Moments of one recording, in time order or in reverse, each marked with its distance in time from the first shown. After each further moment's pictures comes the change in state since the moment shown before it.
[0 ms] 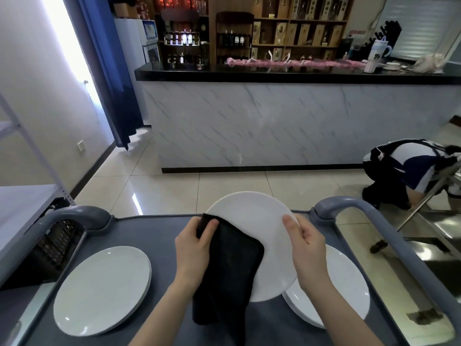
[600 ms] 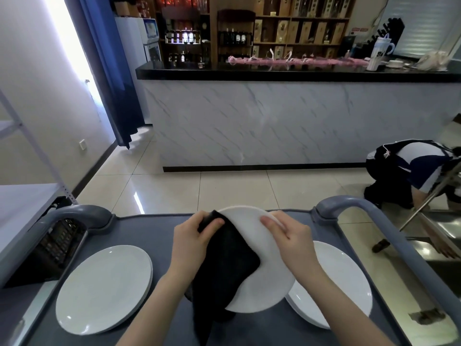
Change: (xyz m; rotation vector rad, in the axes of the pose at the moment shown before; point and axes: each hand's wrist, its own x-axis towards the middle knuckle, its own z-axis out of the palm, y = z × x) left_hand 0.013 0.009 -0.011 0.146 -0.095 0.176; right_hand 0.011 -0.002 0.012 -0.259 -0.224 -0.244
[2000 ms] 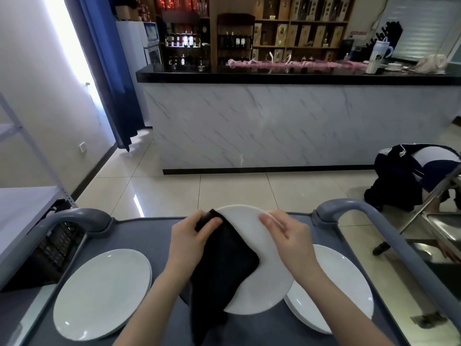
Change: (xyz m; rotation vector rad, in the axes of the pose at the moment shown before) left_hand 0.010 0.004 -0.004 -0.004 -0.013 -0.027; right_hand 0.007 -0.008 0.001 0.009 0.026 -0.034
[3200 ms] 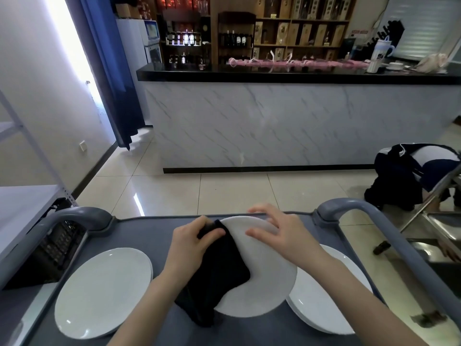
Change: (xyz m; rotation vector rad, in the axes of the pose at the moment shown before) left_hand -0.007 -0.010 -0.008 0.078 -0.105 0.050; right_hand 0.021 0.000 -0.010 -0.259 -0.413 0.032
